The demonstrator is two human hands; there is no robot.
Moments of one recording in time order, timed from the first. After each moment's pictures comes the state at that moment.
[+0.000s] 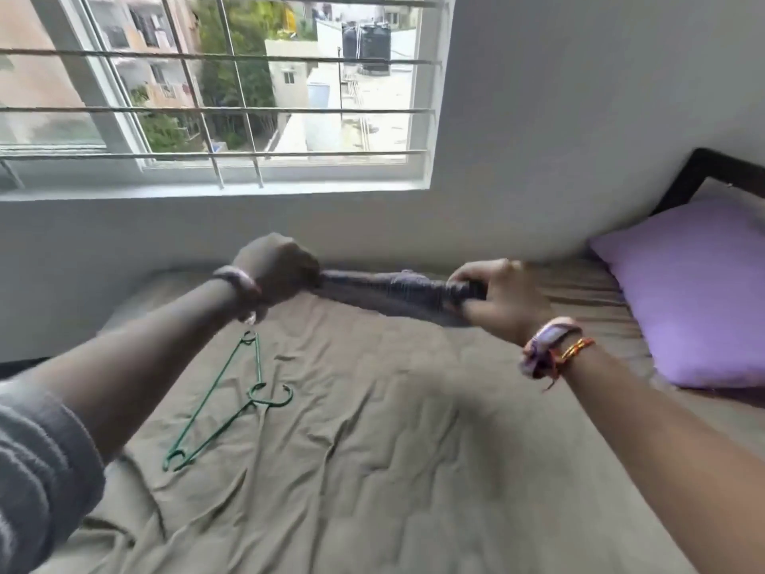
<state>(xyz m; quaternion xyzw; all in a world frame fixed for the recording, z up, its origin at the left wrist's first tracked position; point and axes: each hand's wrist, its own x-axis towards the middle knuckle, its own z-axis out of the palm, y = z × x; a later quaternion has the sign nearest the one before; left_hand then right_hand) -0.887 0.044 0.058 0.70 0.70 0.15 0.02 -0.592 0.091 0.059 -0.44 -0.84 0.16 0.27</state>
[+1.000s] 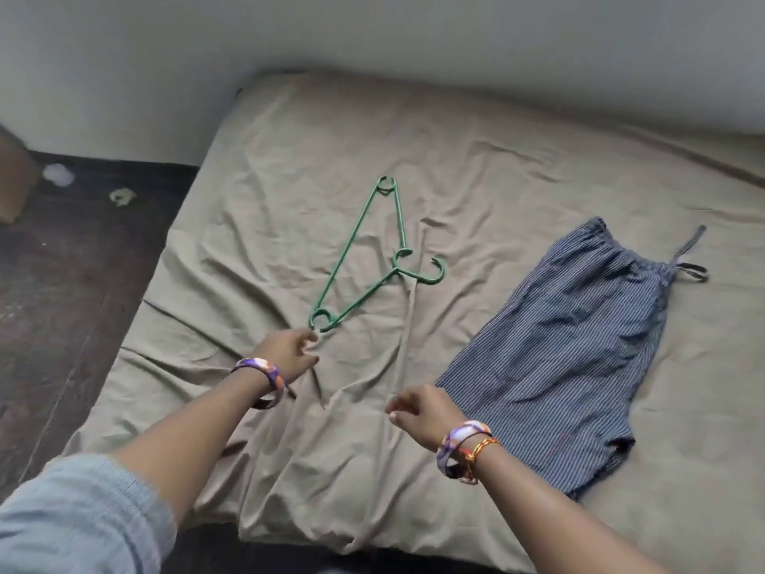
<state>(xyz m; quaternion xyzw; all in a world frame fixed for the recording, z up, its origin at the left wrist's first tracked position) -1.103 -0.117 -0.250 0.41 0.84 0.04 0.36 -0.870 -0.056 -0.234 -0.42 -0.74 0.50 -0.16</state>
